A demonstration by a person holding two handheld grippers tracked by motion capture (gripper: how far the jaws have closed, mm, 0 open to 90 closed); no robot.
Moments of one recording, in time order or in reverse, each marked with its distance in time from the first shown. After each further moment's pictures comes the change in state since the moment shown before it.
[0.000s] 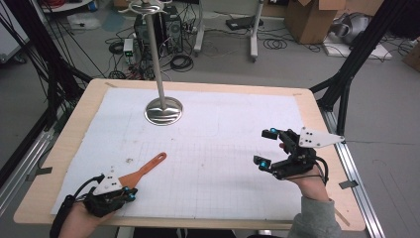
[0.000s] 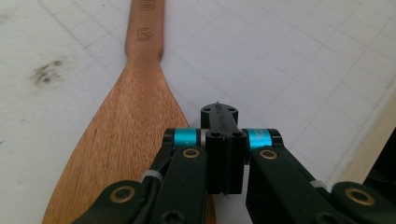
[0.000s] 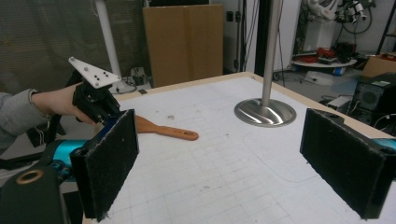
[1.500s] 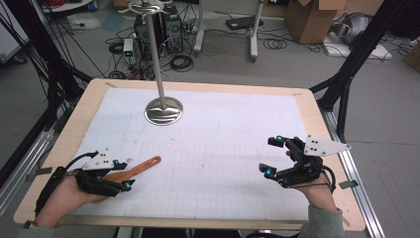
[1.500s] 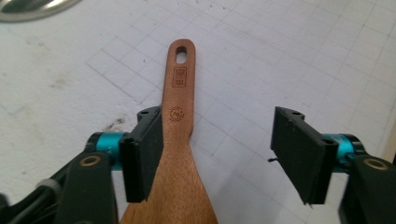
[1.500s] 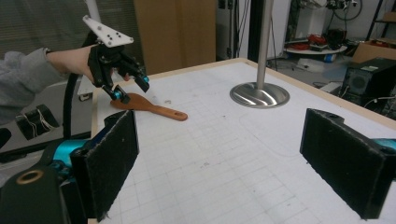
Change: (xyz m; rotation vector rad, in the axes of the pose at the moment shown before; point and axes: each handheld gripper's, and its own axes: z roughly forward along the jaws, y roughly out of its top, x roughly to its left) left arm 0.049 0.044 -0.007 0.009 -0.121 0.099; right arm 0.011 -0.010 -0.020 0.041 -0.043 0.004
